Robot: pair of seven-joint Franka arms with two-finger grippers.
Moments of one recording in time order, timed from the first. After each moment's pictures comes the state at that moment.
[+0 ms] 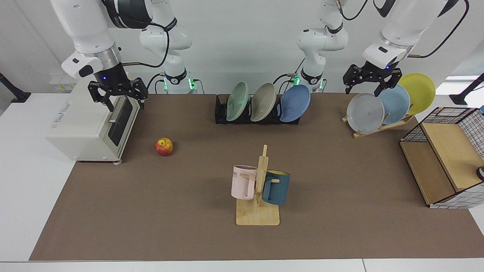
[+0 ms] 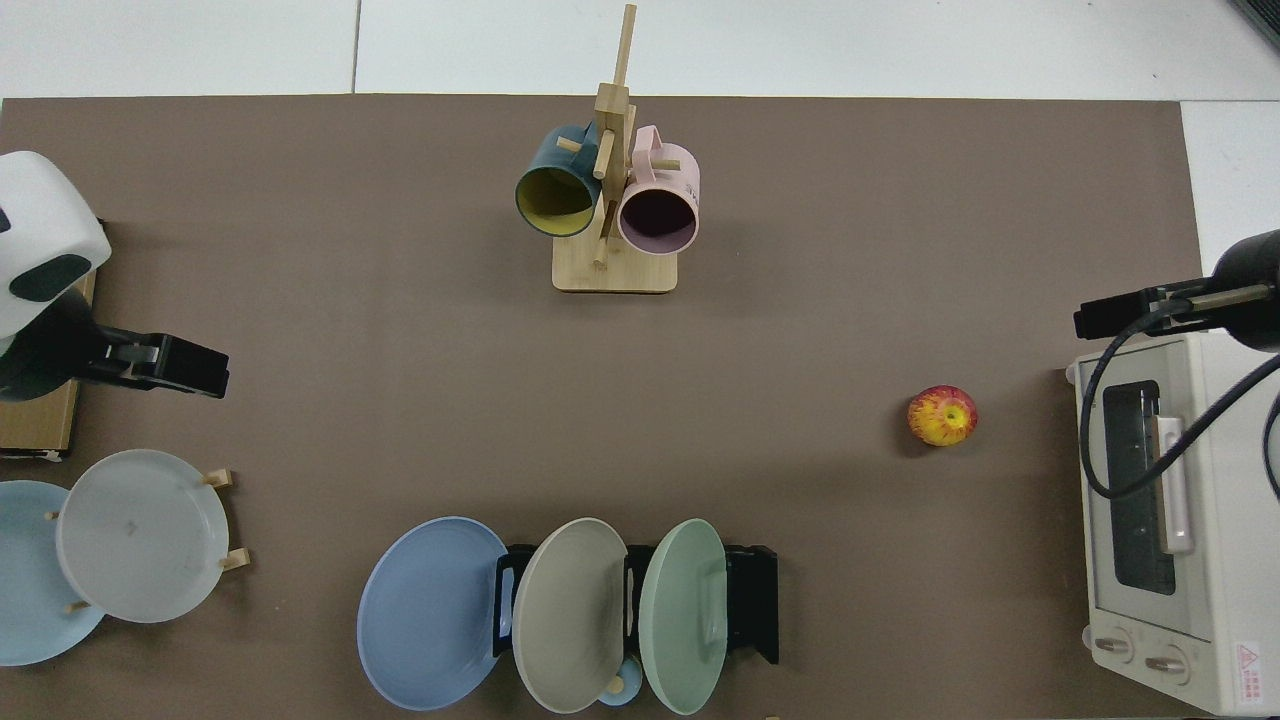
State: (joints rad) left arm -0.05 -0.01 -0.07 -1.52 -0.01 1.45 0.05; right arm 0.02 -0.03 -0.02 -1.65 0.00 1.70 -0.09
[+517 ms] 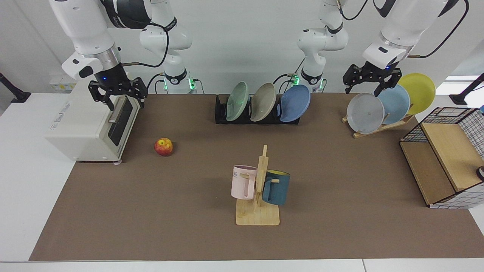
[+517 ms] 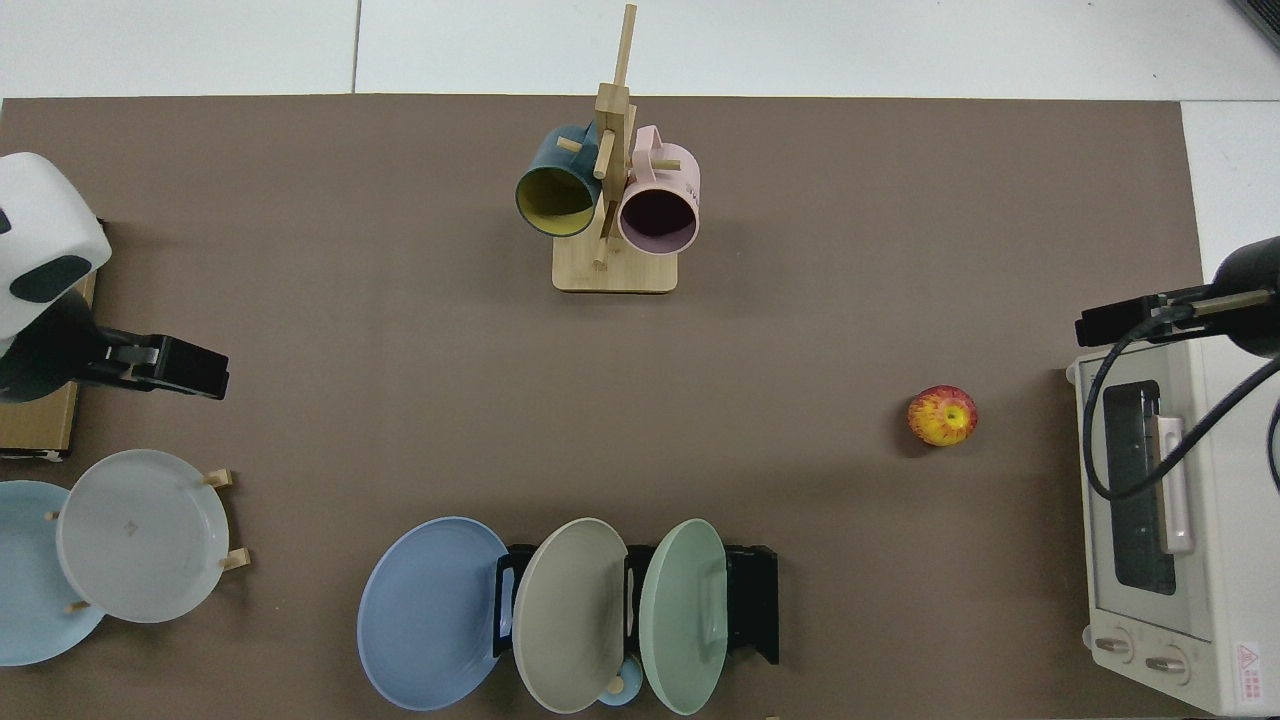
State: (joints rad) left arm -0.04 -0.01 -0.06 -1.53 -0.01 1.45 0.05; right arm 0.02 -0.03 -0.03 -1.65 0.00 1.68 -0.09
